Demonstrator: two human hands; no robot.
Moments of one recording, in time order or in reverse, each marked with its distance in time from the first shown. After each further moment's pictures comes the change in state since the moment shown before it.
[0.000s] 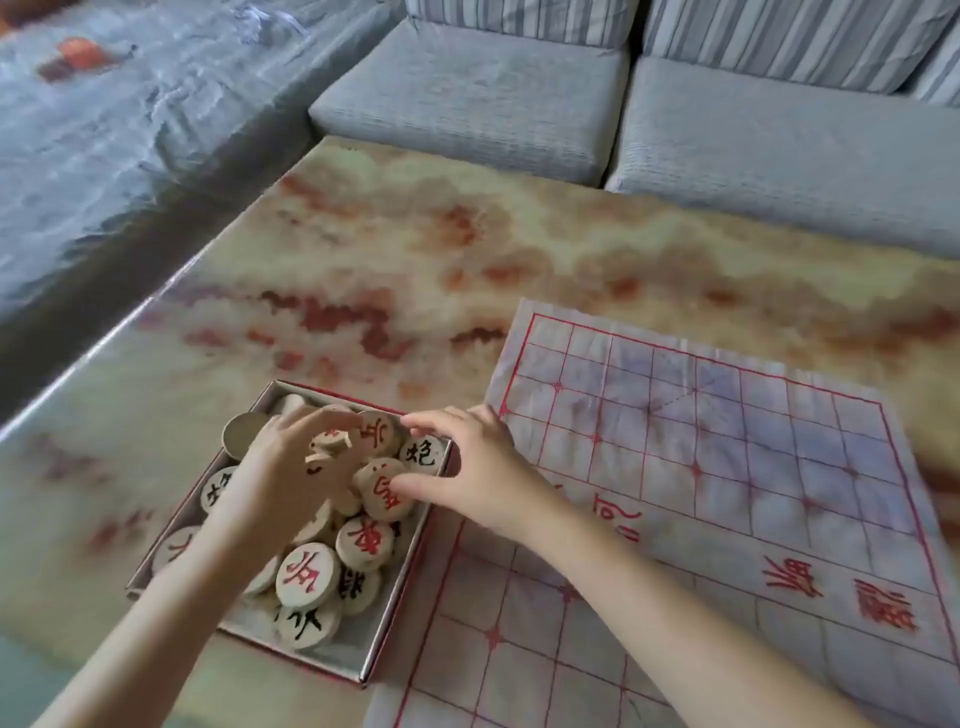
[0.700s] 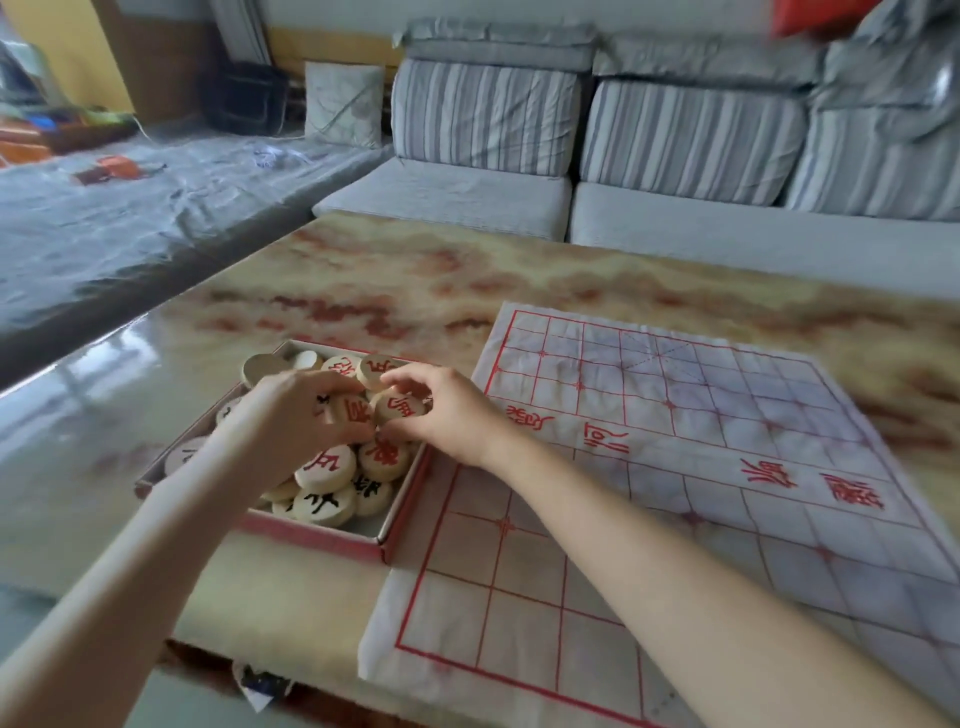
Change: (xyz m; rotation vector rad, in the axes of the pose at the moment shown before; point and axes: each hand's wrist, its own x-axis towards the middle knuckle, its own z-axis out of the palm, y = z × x) left_hand -0.038 -0.045 0.016 0.193 0.161 0.281; right_hand -0.021 0.004 0.062 -0.058 0.178 -0.159
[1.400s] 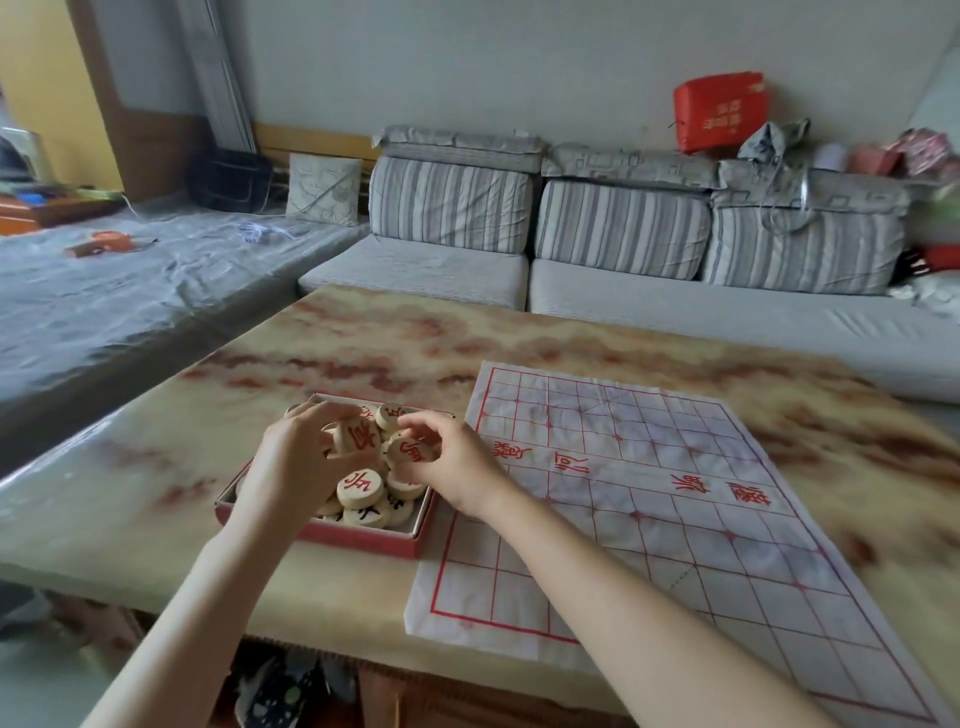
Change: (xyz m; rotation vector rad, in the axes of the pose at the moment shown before) left_hand -0.053 0.014 -0.041 -0.331 0.228 -0.016; right_hand -0.064 -0.064 0.014 0.083 0.167 0.053
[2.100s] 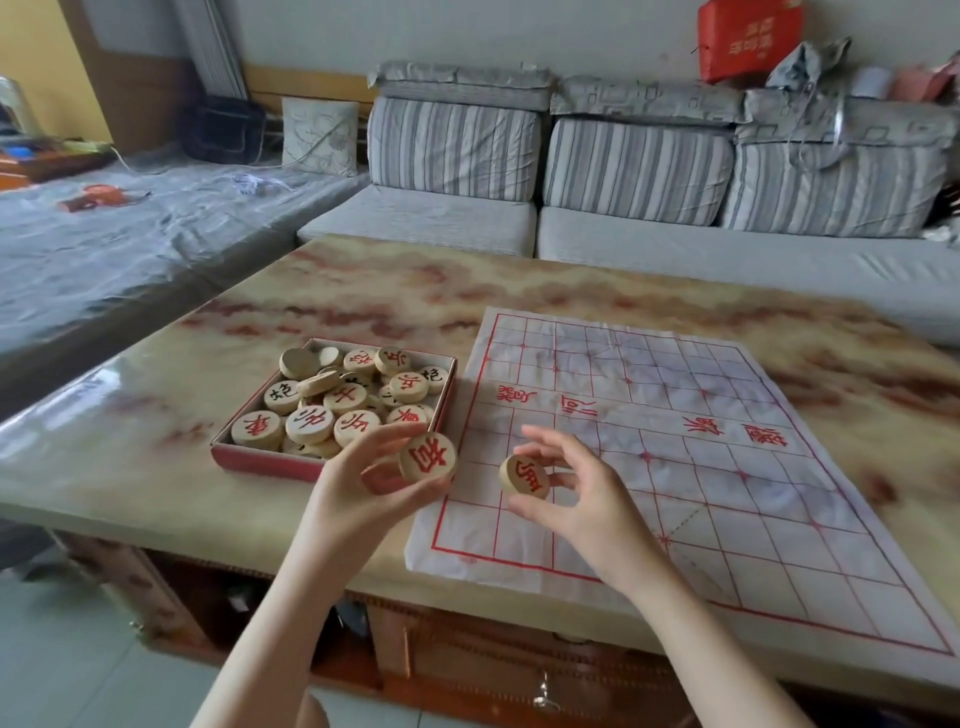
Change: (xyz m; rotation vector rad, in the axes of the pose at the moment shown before) left_hand -0.084 0.019 0.039 -0.651 -0.241 -0.141; right_hand -0.111 0.071 -0.037 0.043 0.210 0.020
